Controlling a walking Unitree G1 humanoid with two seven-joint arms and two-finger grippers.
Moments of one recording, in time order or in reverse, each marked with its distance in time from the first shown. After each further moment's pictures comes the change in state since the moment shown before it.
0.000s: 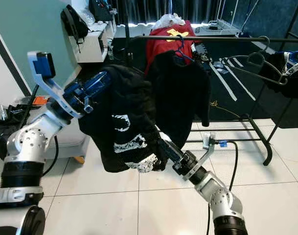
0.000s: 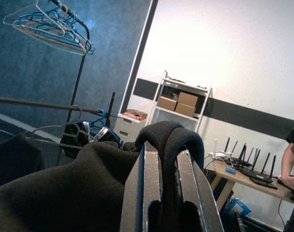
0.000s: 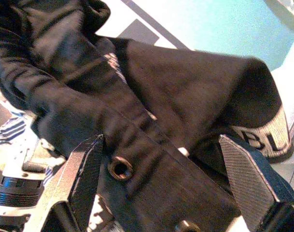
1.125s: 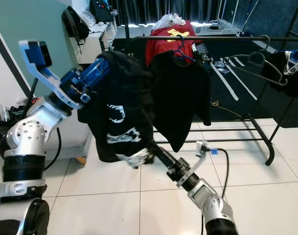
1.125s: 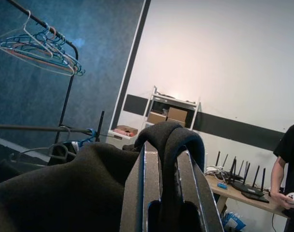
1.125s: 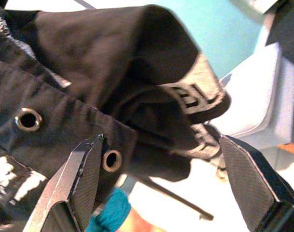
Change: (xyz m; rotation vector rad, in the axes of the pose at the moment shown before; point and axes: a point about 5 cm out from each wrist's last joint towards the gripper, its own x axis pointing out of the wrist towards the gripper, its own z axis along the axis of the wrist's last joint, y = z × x) left arm 0.016 -0.005 0.018 -0.014 -0.084 -0.042; right arm -0.007 -0.022 -0.021 0.061 -0.037 -0.153
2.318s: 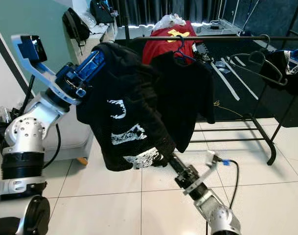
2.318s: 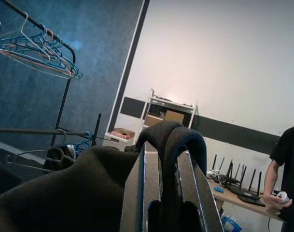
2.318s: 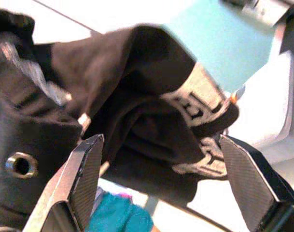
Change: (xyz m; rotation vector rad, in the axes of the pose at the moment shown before) left arm 0.001 0.000 0.002 -0.025 -0.020 -0.003; right arm -0.028 -0.001 0.001 0.105 -0.121 0.043
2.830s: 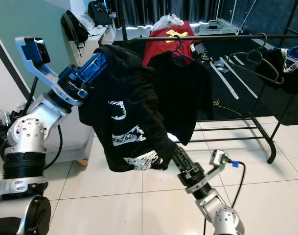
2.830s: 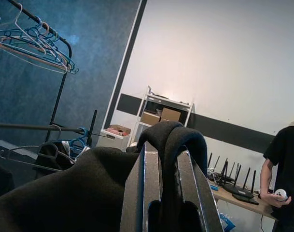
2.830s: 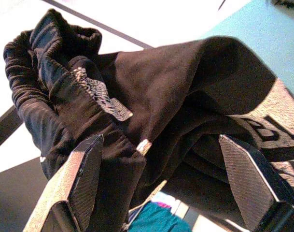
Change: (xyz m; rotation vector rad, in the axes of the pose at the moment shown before) left arm 0.000 0.002 -0.004 -0.026 0.002 0.003; right arm 0.010 0.025 -0.004 0.092 0.010 0.187
